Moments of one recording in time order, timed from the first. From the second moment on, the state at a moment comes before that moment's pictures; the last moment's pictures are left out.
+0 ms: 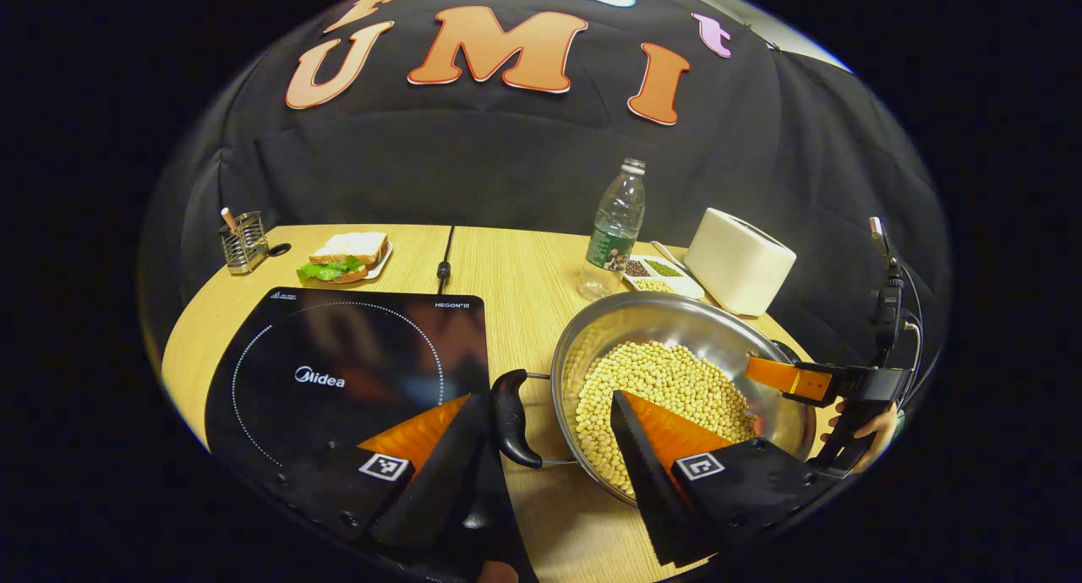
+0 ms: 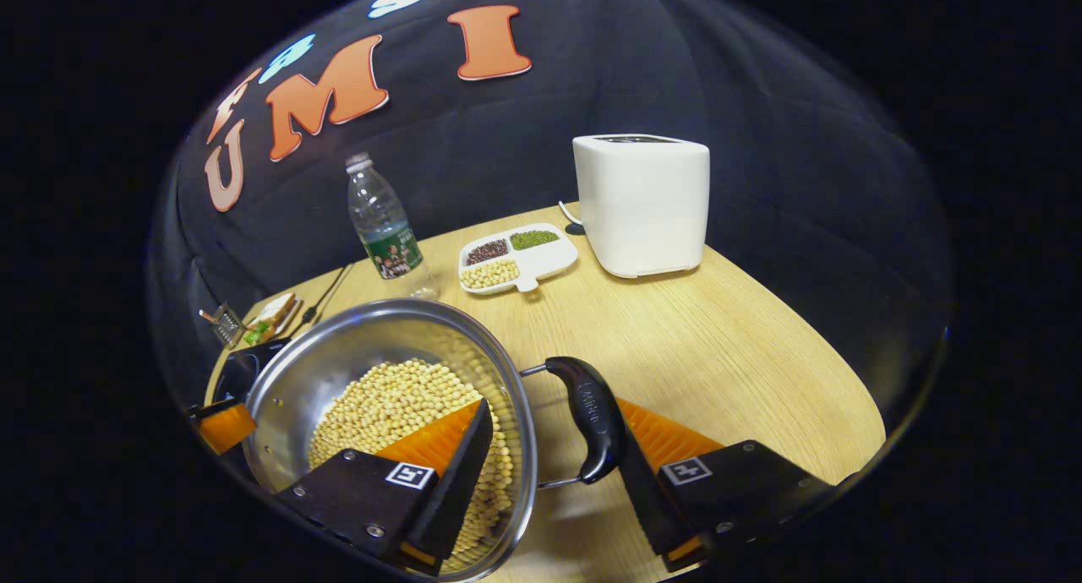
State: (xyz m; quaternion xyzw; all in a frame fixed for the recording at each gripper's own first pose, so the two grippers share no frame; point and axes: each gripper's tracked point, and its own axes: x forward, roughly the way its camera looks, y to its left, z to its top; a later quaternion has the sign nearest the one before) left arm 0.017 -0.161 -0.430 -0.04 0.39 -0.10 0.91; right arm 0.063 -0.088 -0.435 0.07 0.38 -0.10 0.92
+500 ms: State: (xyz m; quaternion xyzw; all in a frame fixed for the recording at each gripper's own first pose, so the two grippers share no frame) left arm 0.021 -0.197 -0.454 -0.03 0.42 -0.12 0.90; right arm 0.046 -0.111 -0.432 0.12 0.38 -0.10 0.91
